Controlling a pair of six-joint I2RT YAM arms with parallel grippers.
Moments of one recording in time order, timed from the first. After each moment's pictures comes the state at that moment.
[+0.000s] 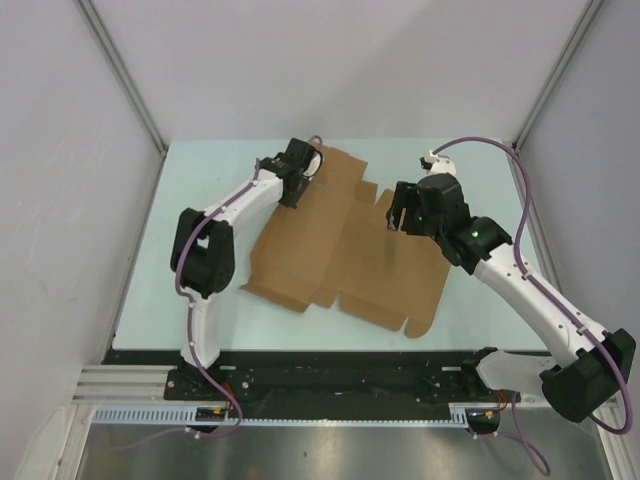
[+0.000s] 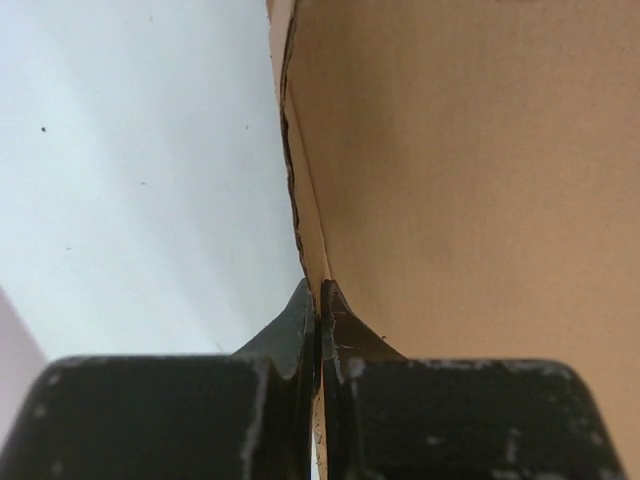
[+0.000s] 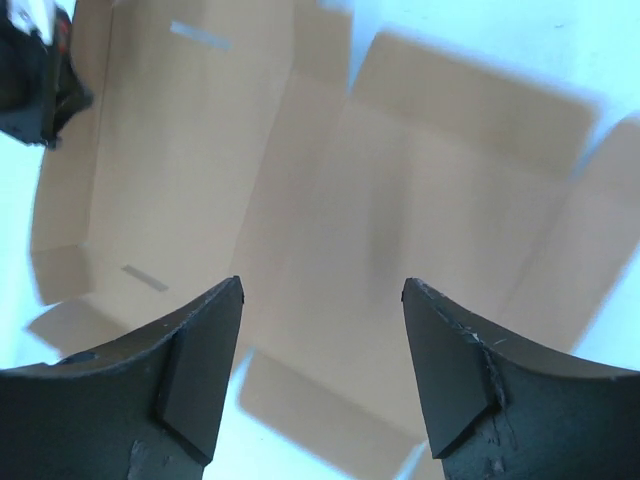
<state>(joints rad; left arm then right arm) -0.46 2.06 1.77 -0.71 -0.32 0.16 0.55 1.20 1.16 -0.54 0.23 0.48</state>
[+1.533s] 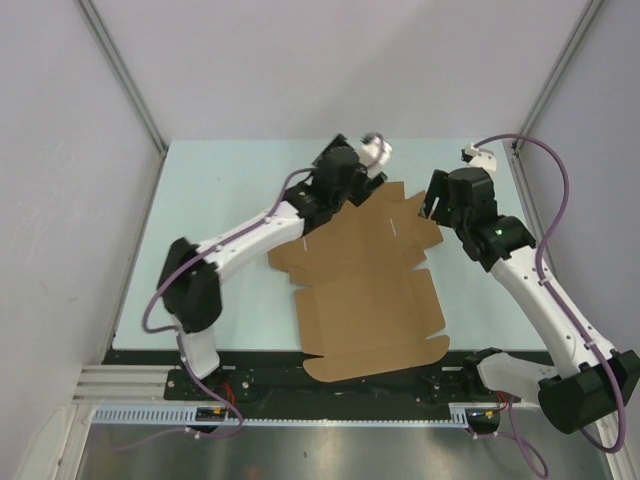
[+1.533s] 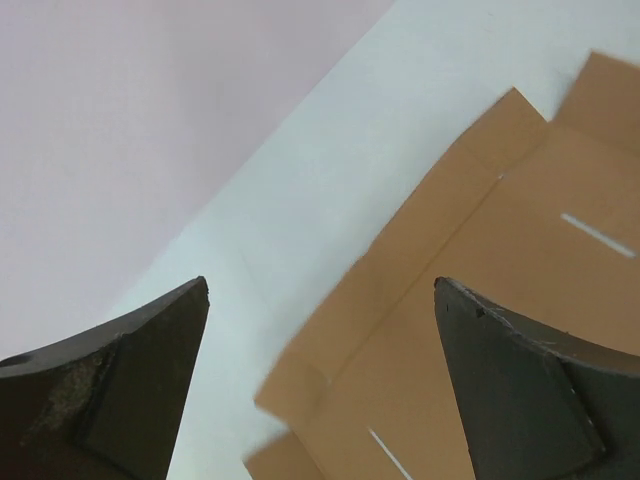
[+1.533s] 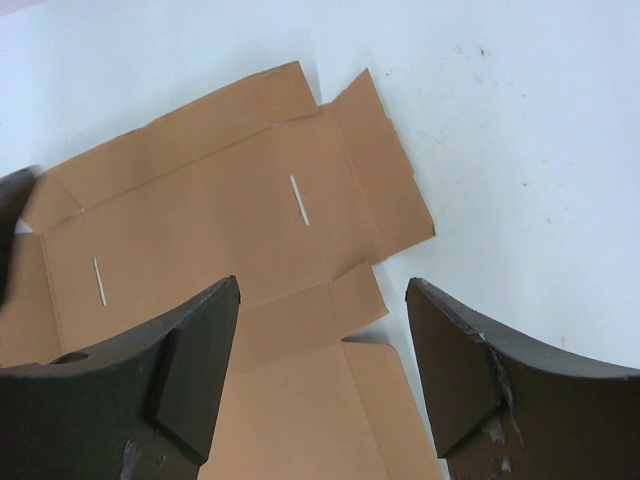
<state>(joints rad) -0.79 1.90 1.63 -0.09 -0.33 0.51 0.39 1.13 1.17 -0.60 0.36 0.46</state>
